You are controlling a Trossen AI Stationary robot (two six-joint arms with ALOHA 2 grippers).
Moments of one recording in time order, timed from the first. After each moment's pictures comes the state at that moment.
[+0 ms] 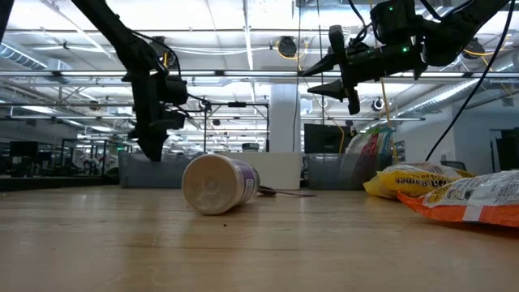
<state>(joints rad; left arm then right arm) 0.93 1.67 1.09 -0.74 0.08 0.18 -0.49 1.25 0.58 0.64 -0.03 0.78</state>
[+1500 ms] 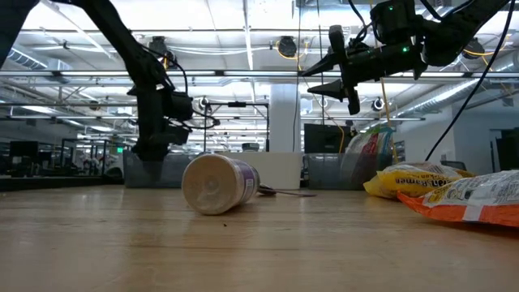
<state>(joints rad) 0.90 1.79 1.09 -0.75 0.12 0.23 -0.49 1.25 0.58 0.64 -0.03 0.79</state>
